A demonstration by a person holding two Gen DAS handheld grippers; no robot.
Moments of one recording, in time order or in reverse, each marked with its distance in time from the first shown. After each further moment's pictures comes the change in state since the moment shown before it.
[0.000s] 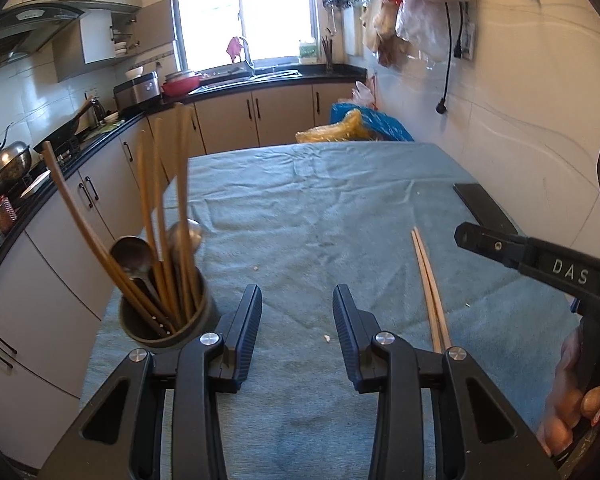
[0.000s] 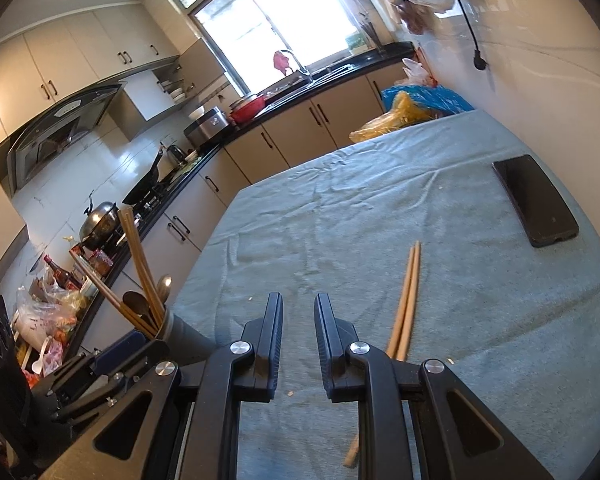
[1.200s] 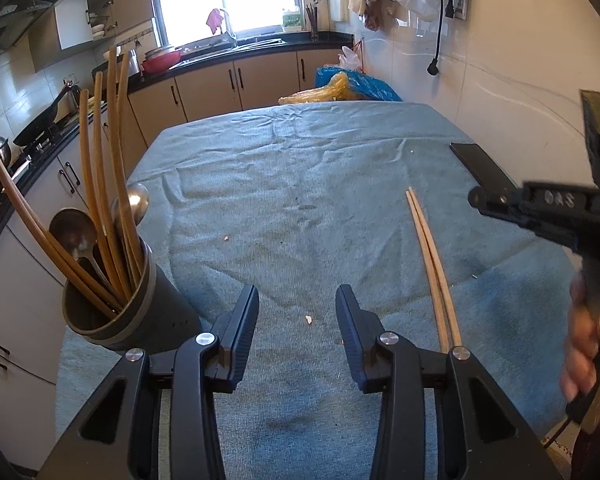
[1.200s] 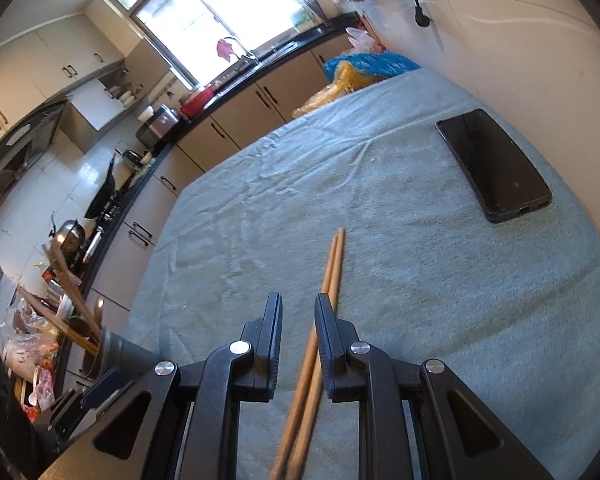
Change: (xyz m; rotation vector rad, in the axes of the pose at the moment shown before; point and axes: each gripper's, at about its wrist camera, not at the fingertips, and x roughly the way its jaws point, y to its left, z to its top) left arm 0.047 -0.010 -0.012 0.037 0.111 -0.036; right arm 0.032 -0.073 0.015 0.143 0.087 -0.105
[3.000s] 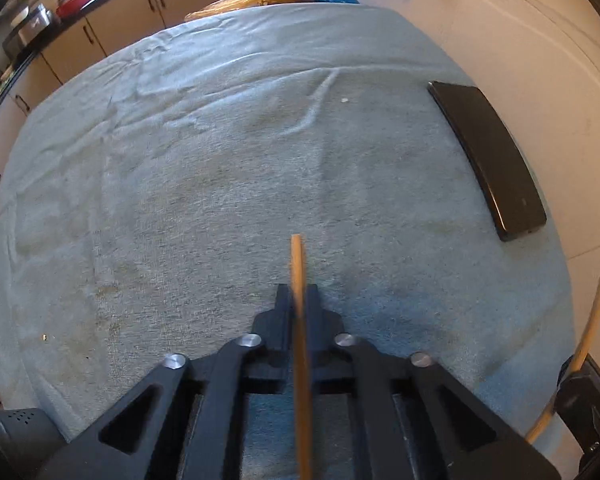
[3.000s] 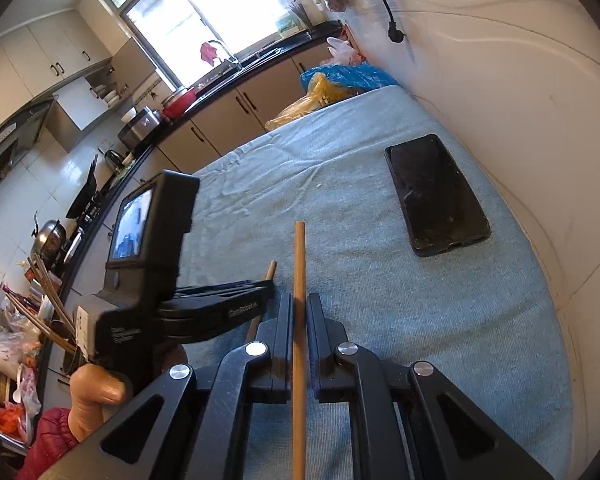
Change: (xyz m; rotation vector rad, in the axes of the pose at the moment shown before) left arm 0.176 -0.129 0.100 0.075 0.387 -0.133; right arm -0.039 -0.038 0.020 -0.029 -0.017 -0.069
